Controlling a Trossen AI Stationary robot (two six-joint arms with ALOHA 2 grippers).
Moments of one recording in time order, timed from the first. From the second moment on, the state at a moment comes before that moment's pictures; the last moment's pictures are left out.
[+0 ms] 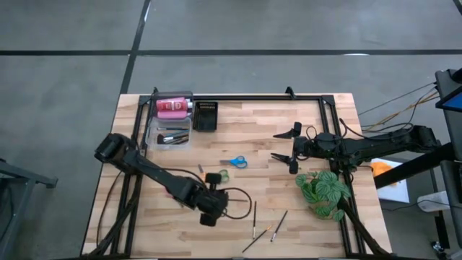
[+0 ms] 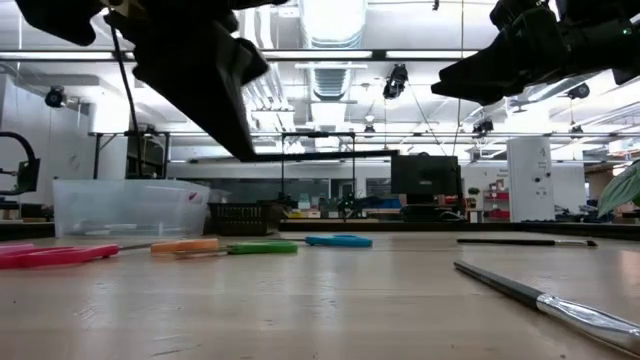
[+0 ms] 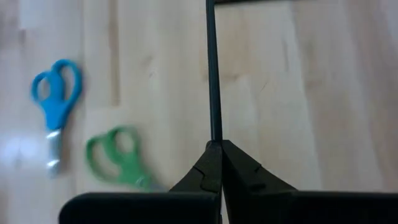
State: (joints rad) left arm -0.47 1.82 1.28 -0.62 -0.30 -0.27; right arm 0.02 0.84 0.28 0.42 0.21 -0.07
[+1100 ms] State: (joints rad) left arm -0.31 1.35 1.20 -1.50 -0.51 -0.63; right arm 0.02 0.84 0.28 0.40 0.21 -0.07
